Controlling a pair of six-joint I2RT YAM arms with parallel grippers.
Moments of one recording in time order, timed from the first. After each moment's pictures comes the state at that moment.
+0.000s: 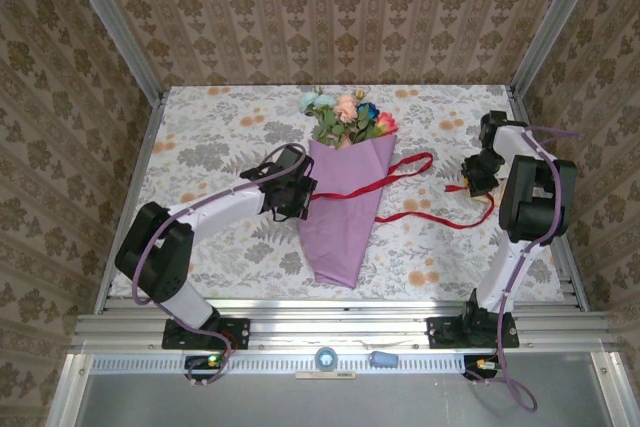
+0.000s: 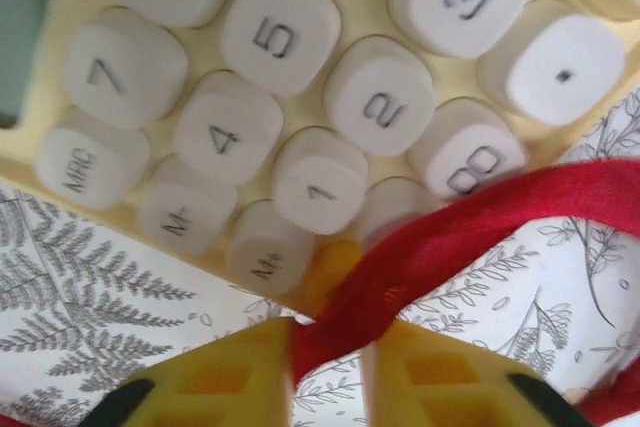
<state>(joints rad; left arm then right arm) -0.71 1.60 1.04 -0.45 0.04 -1.82 -0.22 1.96 1.41 -0.98 -0.02 1.20</state>
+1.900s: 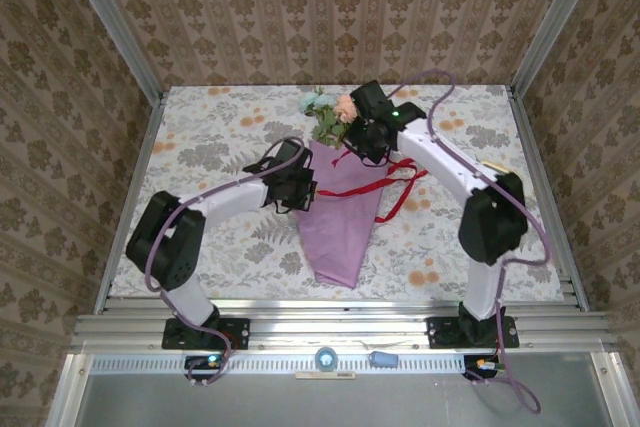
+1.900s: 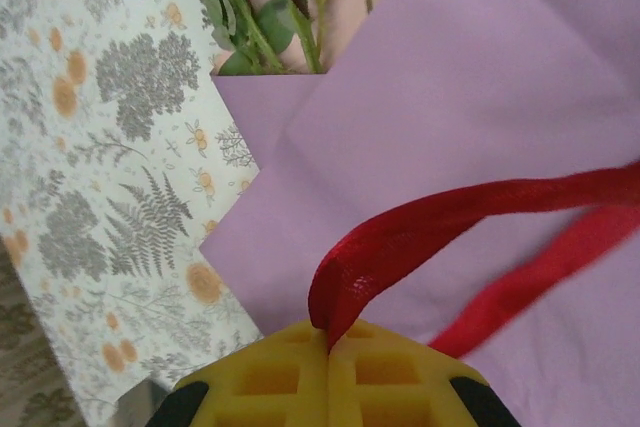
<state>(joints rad) -0.66 1.67 1.05 -0.33 0.11 -1.84 0.49 1.93 1.76 -0.85 -0.05 1.08</state>
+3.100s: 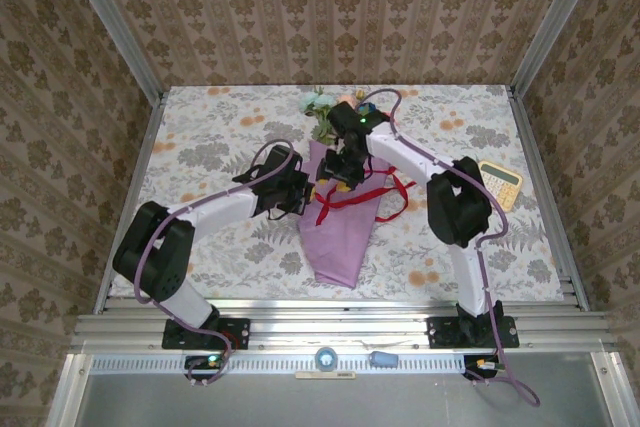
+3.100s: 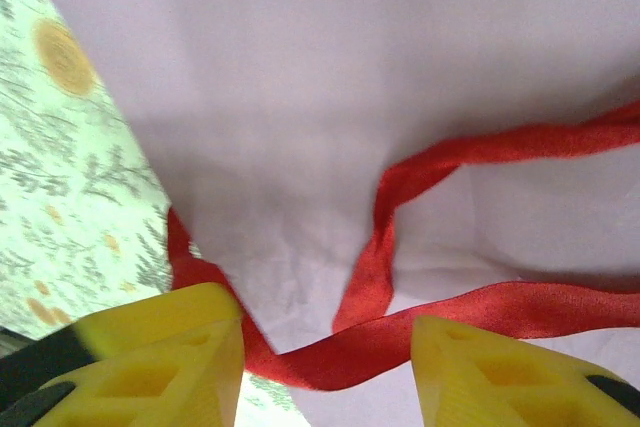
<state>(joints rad) -0.63 1.60 0.94 -0.21 0.17 -1.76 0.54 2.12 1.86 -1.03 -0.35 0.76</state>
